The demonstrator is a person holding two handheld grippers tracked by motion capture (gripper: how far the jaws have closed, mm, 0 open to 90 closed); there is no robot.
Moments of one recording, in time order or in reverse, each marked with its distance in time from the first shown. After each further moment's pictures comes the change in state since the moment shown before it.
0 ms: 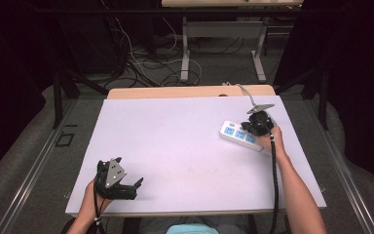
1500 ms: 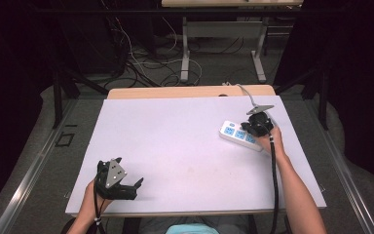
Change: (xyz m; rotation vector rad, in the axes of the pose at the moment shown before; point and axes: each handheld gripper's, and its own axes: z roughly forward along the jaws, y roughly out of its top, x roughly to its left) left arm -0.001 0.000 0.000 -0.002 -0.002 0.000; right arm 0.002 -0.002 0.001 -0.010 -0.017 0.003
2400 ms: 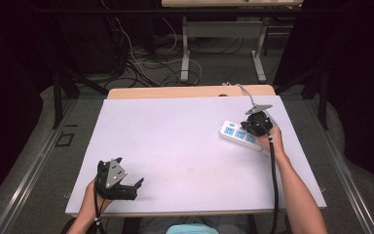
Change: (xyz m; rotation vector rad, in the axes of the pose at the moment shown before) left arm 0.000 0.000 0.000 0.004 -0.007 0.004; right arm 0.003 0.005 -0.002 0.000 -0.030 -0.040
